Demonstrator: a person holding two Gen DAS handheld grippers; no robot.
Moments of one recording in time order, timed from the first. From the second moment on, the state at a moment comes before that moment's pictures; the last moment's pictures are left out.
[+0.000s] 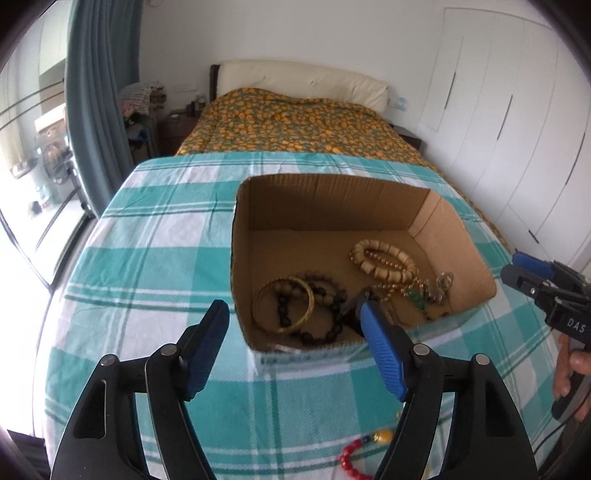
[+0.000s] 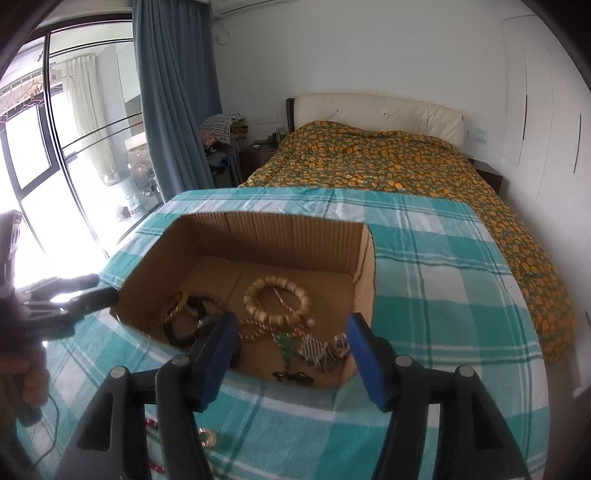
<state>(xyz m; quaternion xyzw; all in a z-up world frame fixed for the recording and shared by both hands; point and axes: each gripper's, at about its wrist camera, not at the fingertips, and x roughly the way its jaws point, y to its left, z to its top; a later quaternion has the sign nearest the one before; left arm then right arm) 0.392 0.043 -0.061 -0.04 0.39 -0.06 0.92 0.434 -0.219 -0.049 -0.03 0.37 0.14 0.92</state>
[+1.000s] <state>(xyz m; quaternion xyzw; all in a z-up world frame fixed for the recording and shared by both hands) 0.286 0.026 -0.108 -0.10 0.42 0.10 0.90 0.362 -0.269 -0.166 -0.04 0.46 0.02 0.89</state>
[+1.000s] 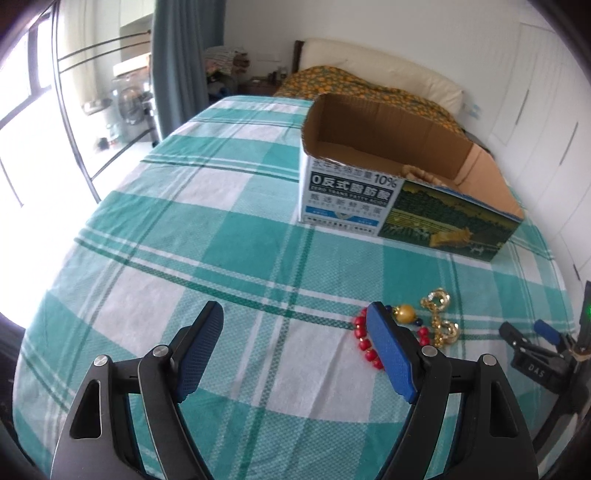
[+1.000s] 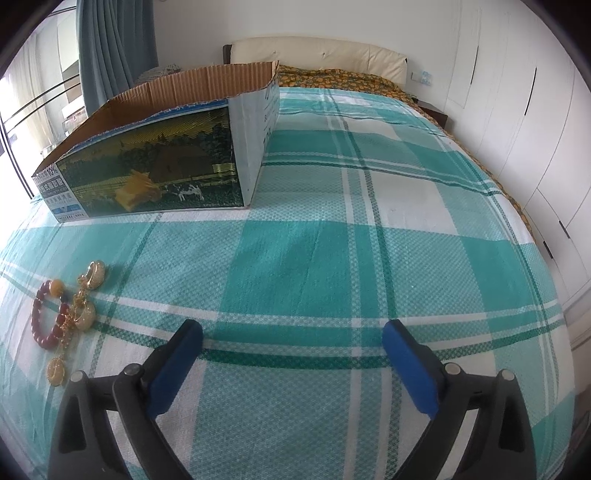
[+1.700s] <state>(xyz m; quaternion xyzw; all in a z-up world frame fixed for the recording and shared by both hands) 0.301 0.063 -0.120 -0.11 0.43 0.27 0.86 0.362 -0.268 -0.166 -0.04 0.46 0.02 0.89</state>
